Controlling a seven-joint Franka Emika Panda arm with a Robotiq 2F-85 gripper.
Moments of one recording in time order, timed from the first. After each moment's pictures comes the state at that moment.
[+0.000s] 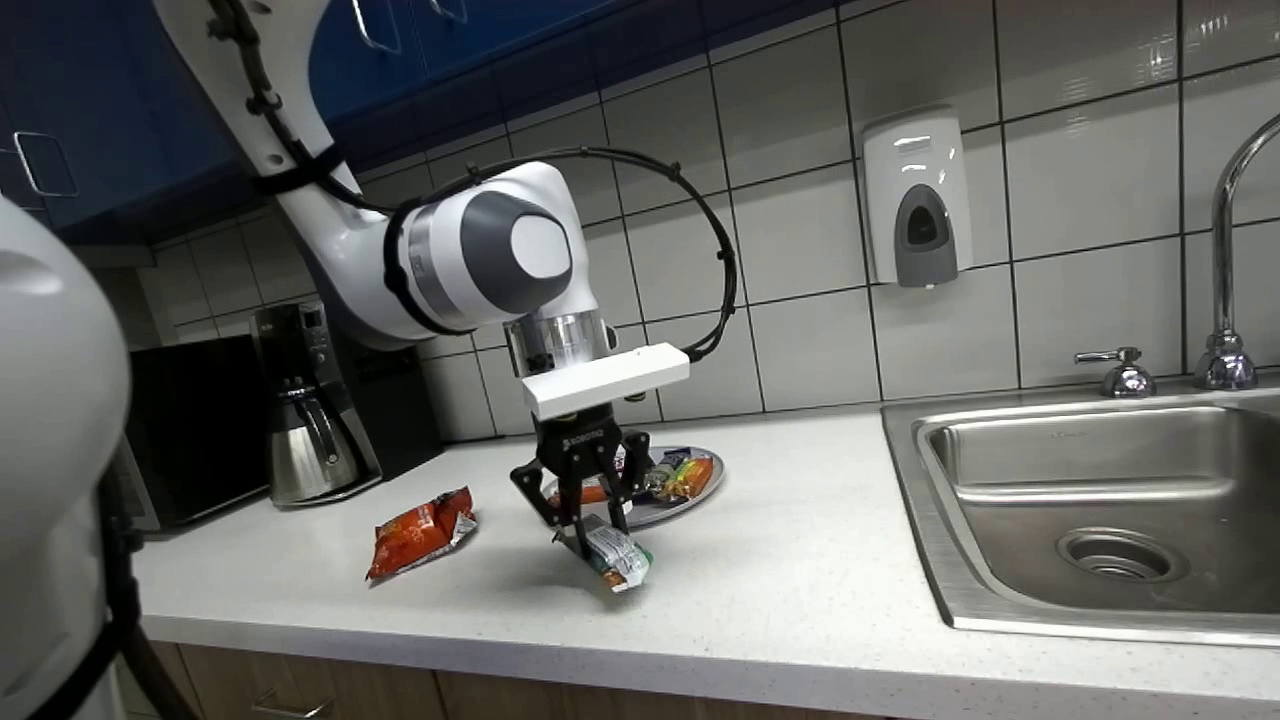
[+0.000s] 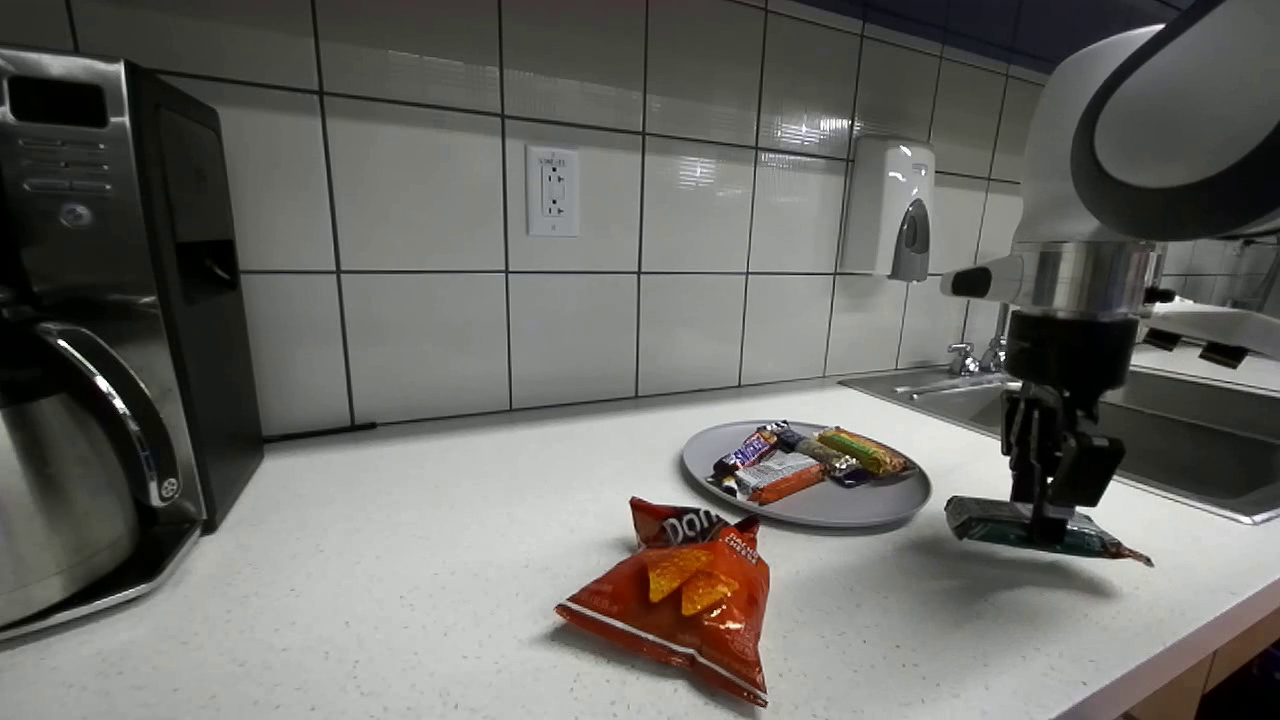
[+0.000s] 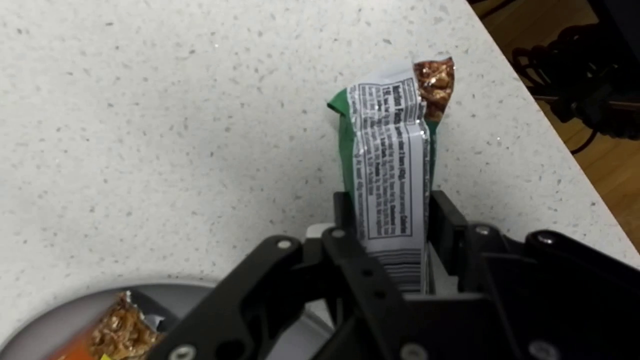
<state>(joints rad) -0.01 -0.10 -0.07 -2.74 -0.06 2.63 -0.95</state>
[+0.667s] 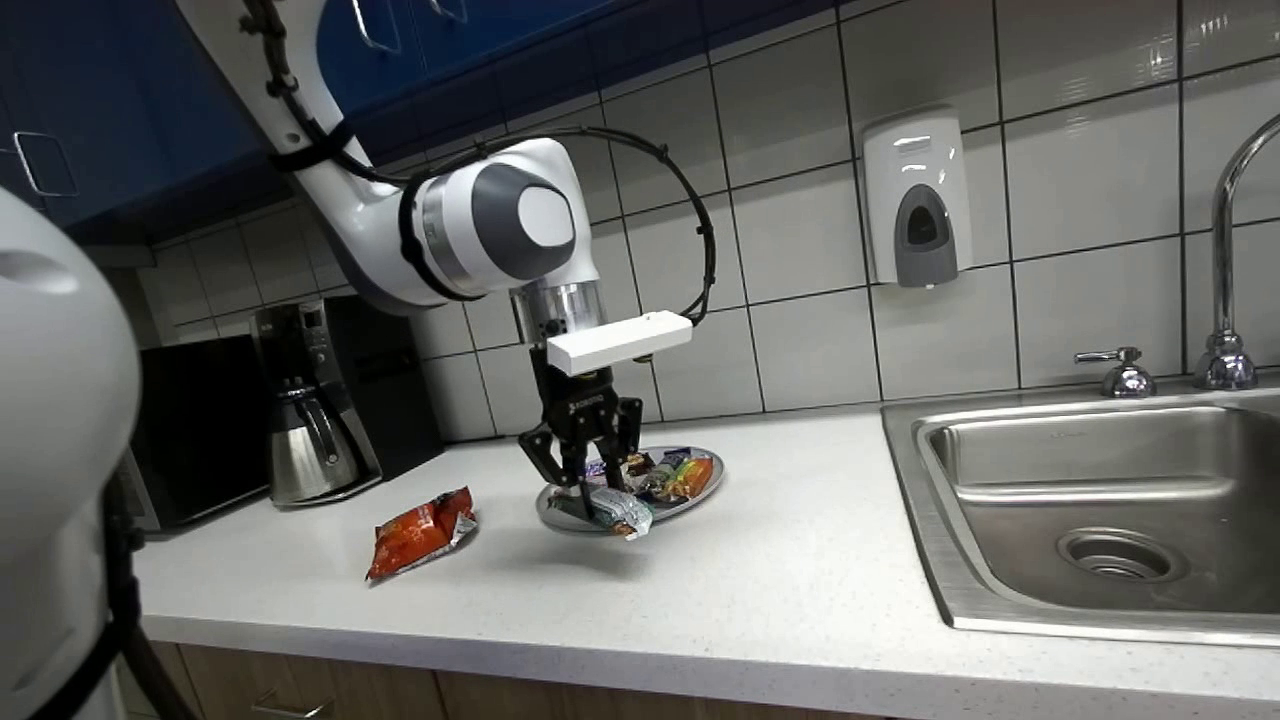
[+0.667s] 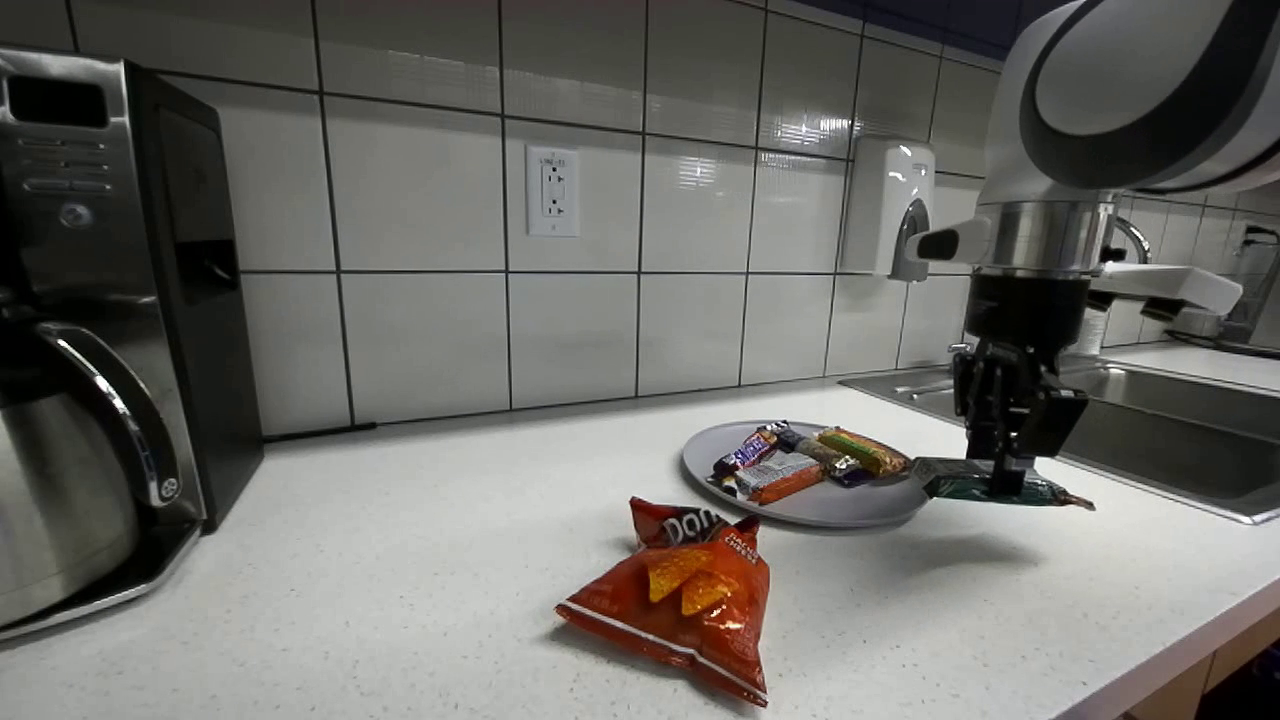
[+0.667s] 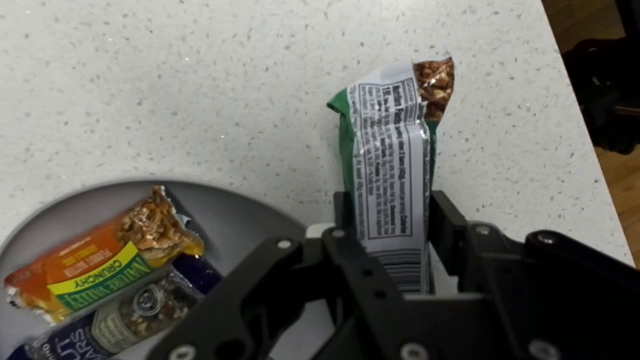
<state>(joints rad) 0.01 -0.10 -0.07 -2.64 -0.02 2.56 -1.14</state>
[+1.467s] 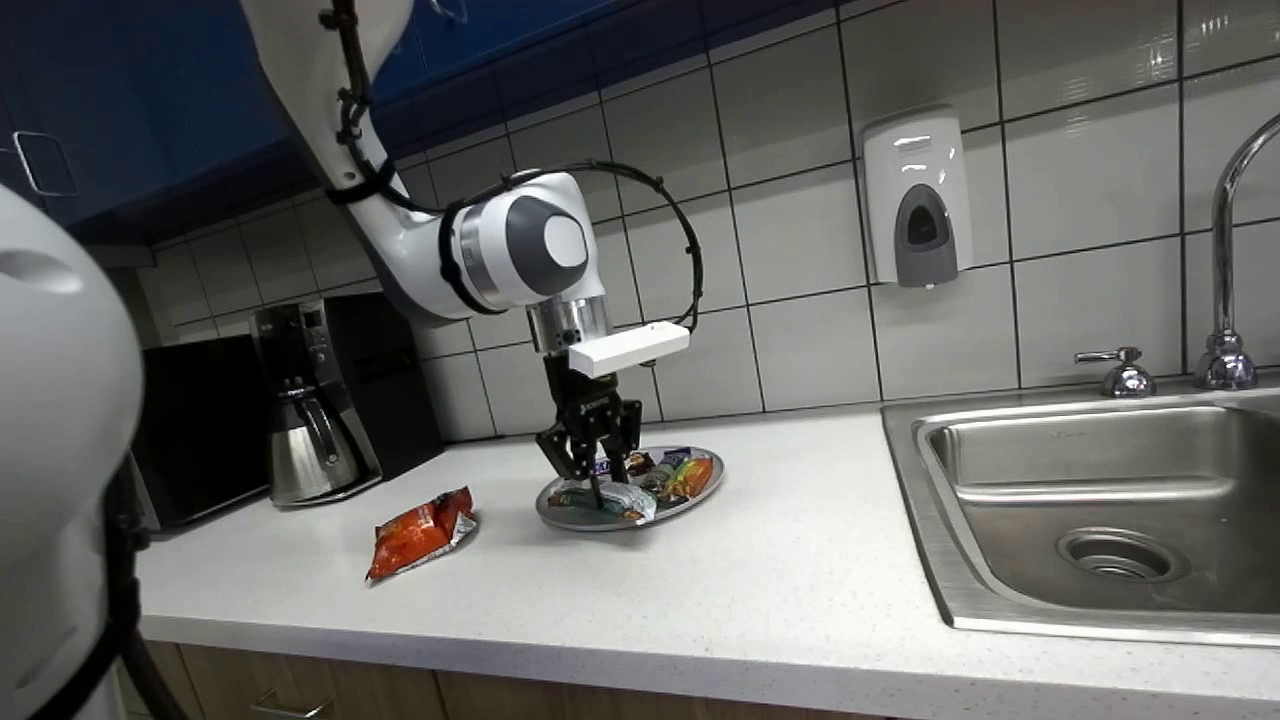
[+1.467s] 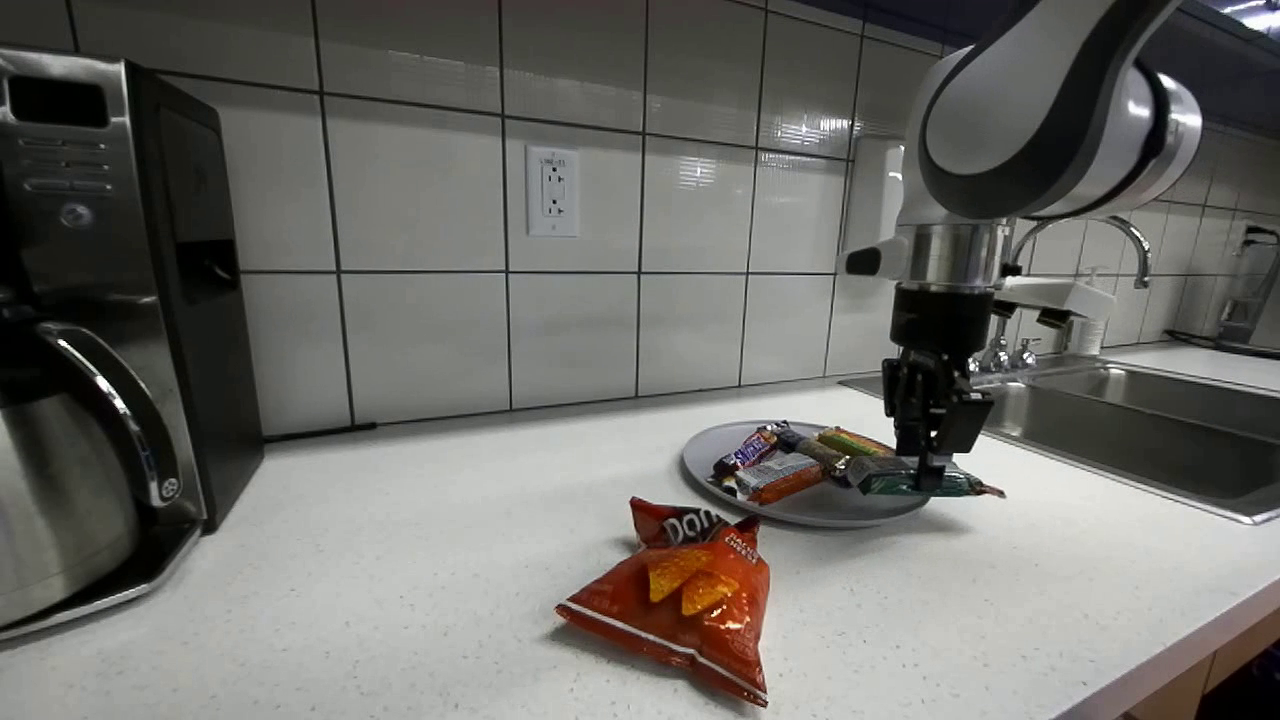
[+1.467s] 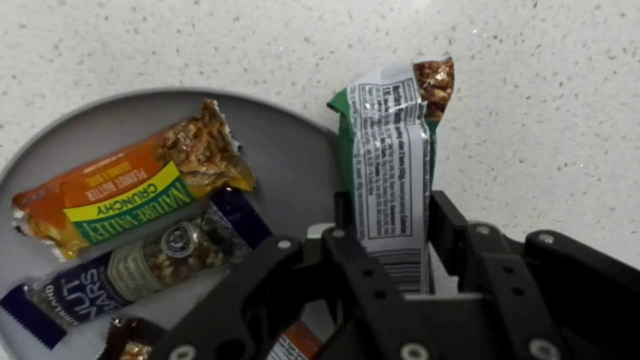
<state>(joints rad) 0.02 0.08 -0.03 -2.47 -0.02 2.55 -1.18</state>
